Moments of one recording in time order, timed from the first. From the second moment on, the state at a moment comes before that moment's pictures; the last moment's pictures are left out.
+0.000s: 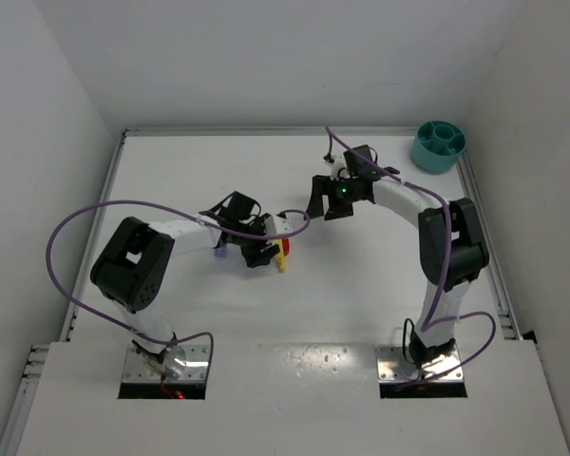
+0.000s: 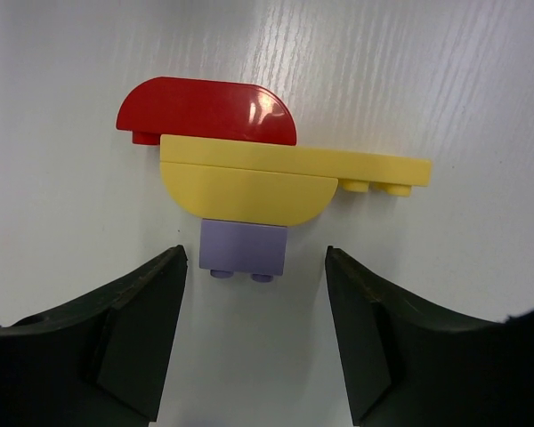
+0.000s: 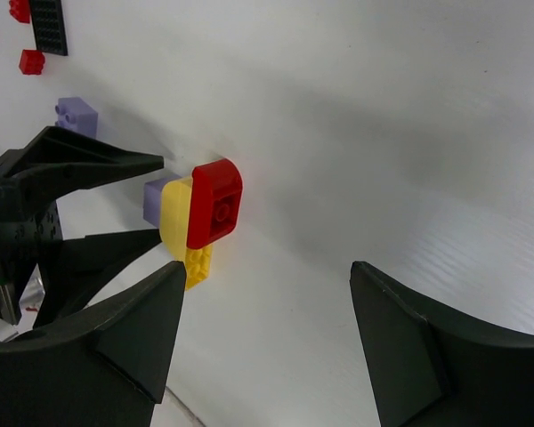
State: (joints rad) left arm -0.50 1.72 0.92 -0.20 0.46 0.70; right arm 0.32 1.89 1.29 -0.40 -0.52 0.25
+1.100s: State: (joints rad) left arm -0.55 1.77 1.00 -0.25 0.42 0.71; right arm 0.29 1.89 1.22 -0.36 -0.70 0.29
